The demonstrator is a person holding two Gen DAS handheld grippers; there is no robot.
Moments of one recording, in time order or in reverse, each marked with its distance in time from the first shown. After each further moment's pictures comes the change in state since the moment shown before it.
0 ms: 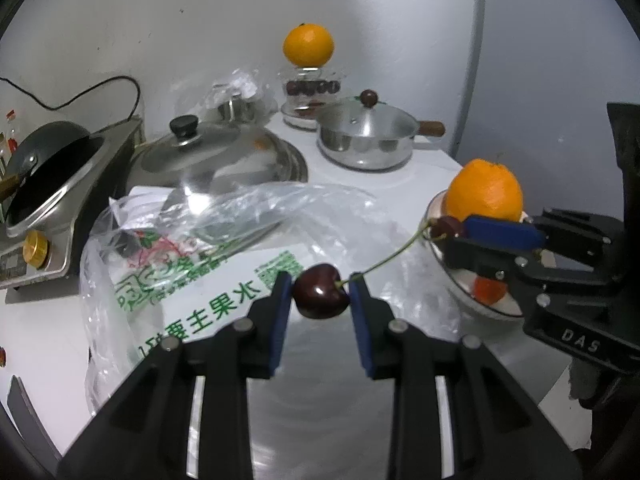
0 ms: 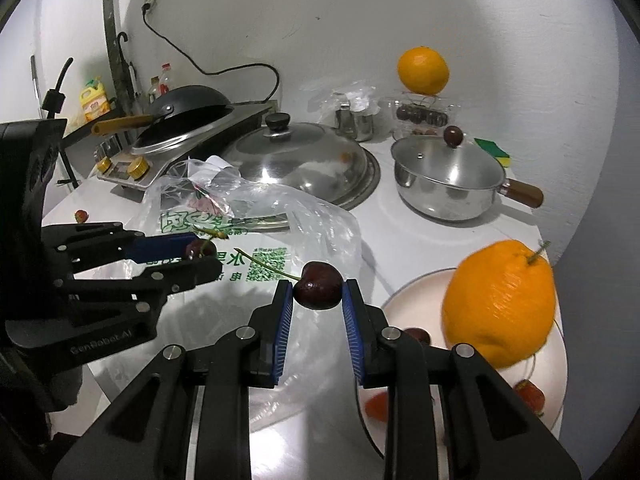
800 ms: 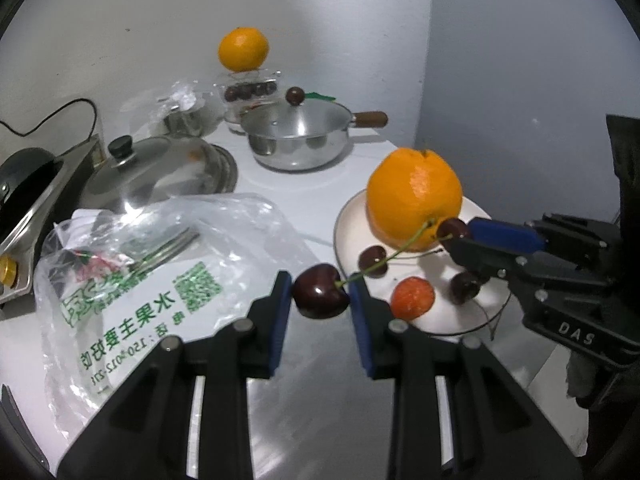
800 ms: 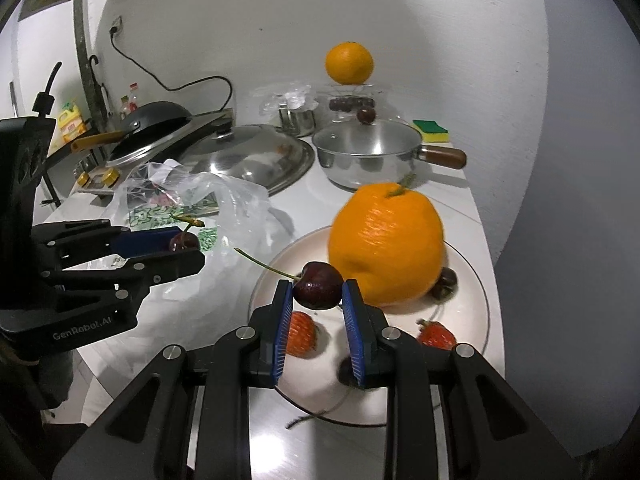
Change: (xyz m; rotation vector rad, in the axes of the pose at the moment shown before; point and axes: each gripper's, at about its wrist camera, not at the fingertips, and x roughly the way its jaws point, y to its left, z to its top) left arm 0.012 -0.083 0.007 0.070 0.014 -0.053; right arm -0.048 -0.070 -0.045 0.095 -0.018 -0.067
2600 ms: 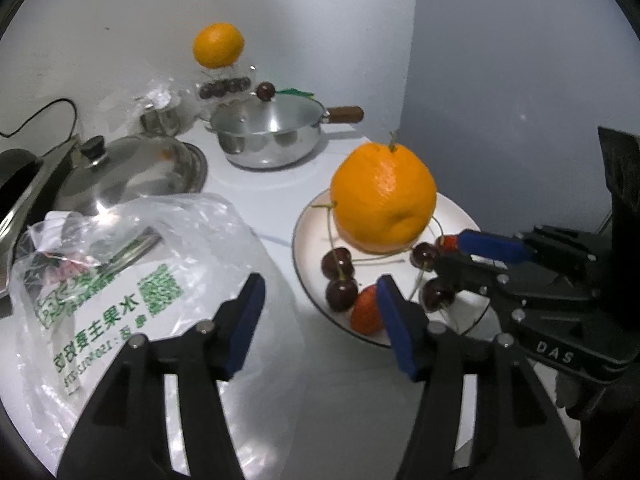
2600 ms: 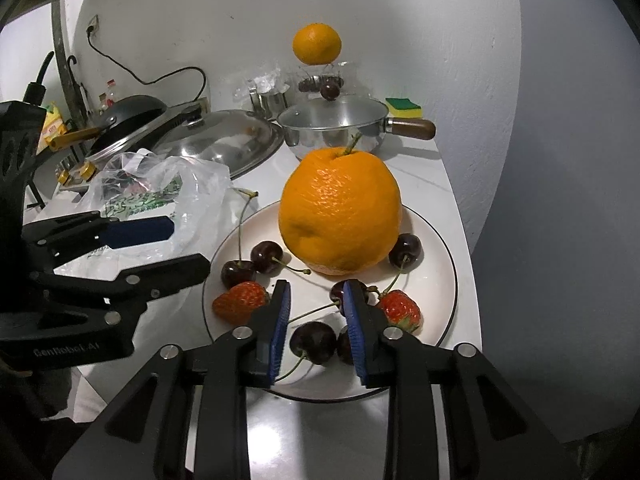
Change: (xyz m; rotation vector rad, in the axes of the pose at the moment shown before) left arm 0.009 -0.022 0.001 -0.004 -0.001 -0.043; right arm 0.003 -0.019 -0.014 0.031 0.043 -0.052
